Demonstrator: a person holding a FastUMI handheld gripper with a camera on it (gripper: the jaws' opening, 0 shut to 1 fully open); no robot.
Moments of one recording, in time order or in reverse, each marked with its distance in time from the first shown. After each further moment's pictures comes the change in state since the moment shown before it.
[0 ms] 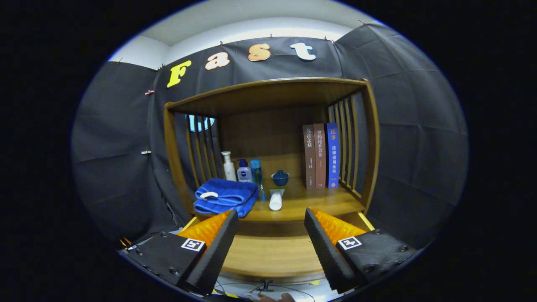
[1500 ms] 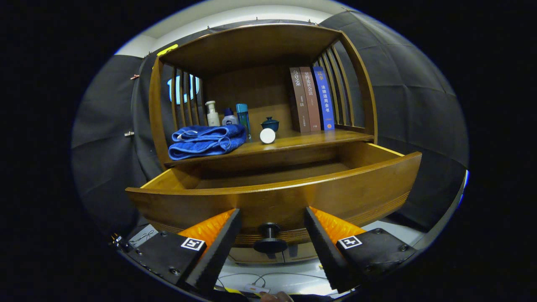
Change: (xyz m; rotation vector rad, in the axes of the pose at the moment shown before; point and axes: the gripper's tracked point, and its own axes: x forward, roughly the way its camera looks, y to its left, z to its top) arm 0.067 -0.009 -0.167 0.038 0.118 -0.106
